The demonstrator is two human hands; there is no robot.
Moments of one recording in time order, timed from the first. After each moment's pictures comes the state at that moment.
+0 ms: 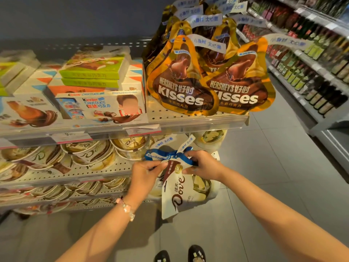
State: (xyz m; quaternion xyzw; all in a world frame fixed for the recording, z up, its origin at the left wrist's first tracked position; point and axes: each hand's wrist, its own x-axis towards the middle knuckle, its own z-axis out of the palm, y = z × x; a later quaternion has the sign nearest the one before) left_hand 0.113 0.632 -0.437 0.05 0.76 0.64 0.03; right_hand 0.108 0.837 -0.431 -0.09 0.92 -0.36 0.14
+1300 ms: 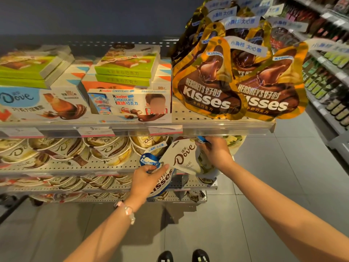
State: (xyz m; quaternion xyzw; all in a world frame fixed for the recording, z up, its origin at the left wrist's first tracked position) left_hand 0.110 0.588 -0.458 -0.15 0.78 0.60 0.09; right_hand 0.065 0.812 -0.430 0.01 0.94 -0.35 -0.05
